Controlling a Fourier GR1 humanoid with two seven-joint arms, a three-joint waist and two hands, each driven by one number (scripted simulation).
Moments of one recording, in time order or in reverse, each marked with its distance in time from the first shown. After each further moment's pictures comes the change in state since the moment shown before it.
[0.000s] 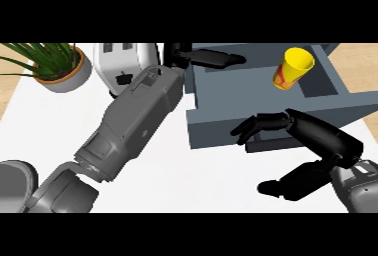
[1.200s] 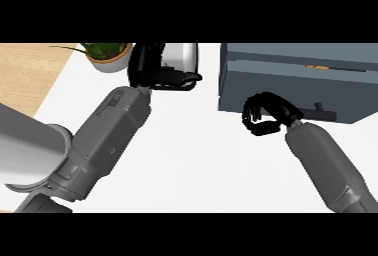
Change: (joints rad) left arm 0.285 0.108 0.016 -0.230 0.060 -0.168 -0.042; right arm -0.309 0.093 0.034 1.044 0.558 -0.382 -0.496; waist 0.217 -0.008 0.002
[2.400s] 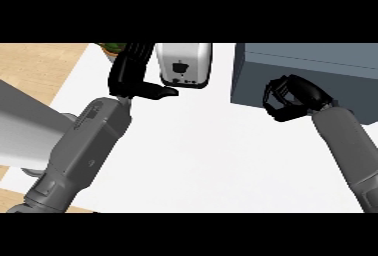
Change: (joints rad) left arm 0.144 0.088 -0.026 -0.143 0.015 -0.133 0.054; right arm -0.089 -0.085 -0.176 0.122 -0.193 0.212 -0.092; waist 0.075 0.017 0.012
